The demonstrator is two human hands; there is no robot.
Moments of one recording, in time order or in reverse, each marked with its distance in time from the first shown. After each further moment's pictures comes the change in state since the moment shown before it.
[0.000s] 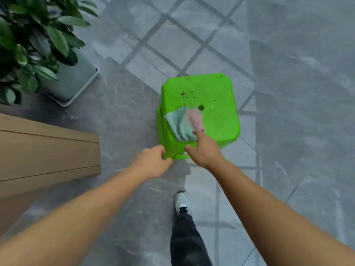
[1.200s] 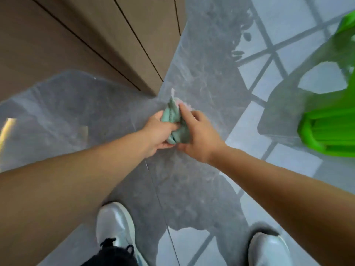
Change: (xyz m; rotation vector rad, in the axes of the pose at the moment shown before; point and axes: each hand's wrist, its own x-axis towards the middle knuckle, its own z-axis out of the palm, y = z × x) left_hand 0.224 -0.484 0.312 -1.449 0.259 -0.483; right_hand 0.197 0.013 0.602 -0.165 -0.486 -0.642
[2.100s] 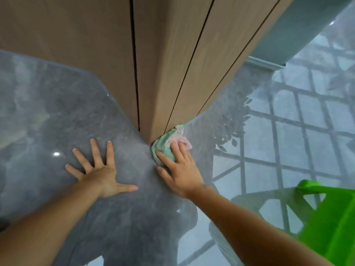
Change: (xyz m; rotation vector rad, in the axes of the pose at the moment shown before) left_hand 0.049 -0.058 -0.056 0.668 0.309 -0.174; right_hand 0.127 0.049 -0.040 -0.848 -0.081 -0.563
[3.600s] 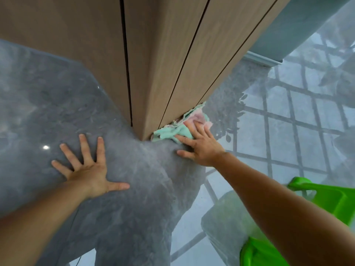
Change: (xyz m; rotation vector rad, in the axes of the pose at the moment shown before) left_hand -0.005 0.001 0.000 0.069 -0.041 0.005; right_hand 0.034 0.086 -0.056 -0.319 -0.244 -0.012
